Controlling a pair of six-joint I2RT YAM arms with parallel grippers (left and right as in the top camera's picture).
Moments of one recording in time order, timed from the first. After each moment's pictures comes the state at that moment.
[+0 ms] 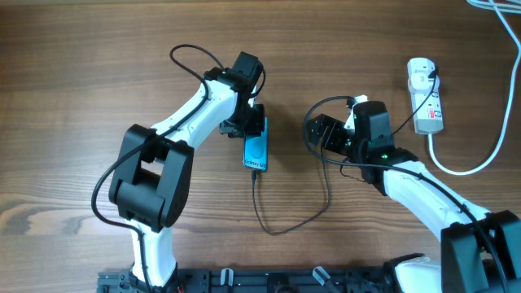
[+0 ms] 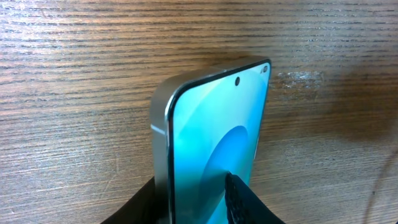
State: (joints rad) left arm -0.45 2.05 1.48 -0.90 0.16 -0.42; right arm 0.26 1.48 0.63 0.02 -0.22 0.62
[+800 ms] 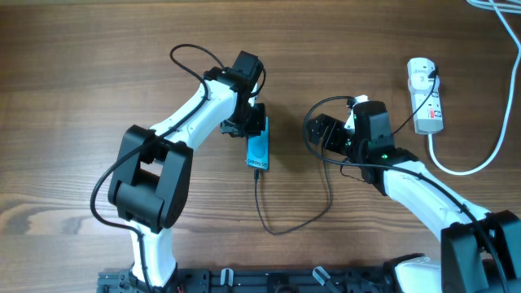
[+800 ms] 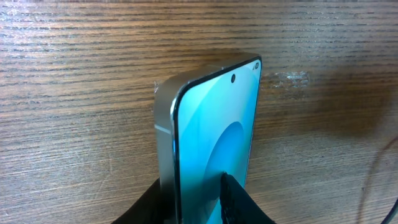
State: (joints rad) left arm -0.45 2.04 1.48 -0.89 0.17 -0.42; right arm 0.26 1.48 0.63 0.02 -0.21 0.62
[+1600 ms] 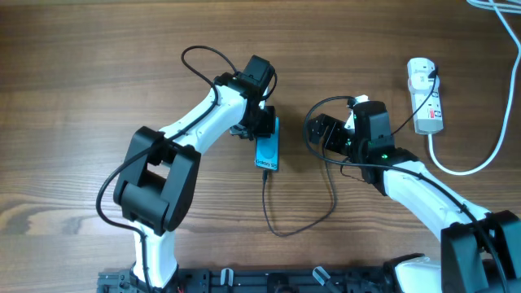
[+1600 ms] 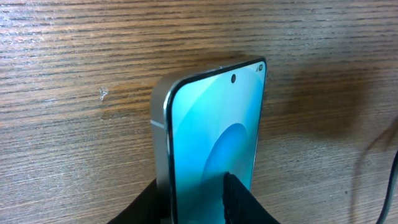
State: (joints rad) left arm -0.50 2.05 1.46 -0.82 0.17 -0.44; right arm 0.26 1.48 0.63 0.02 -0.21 0.62
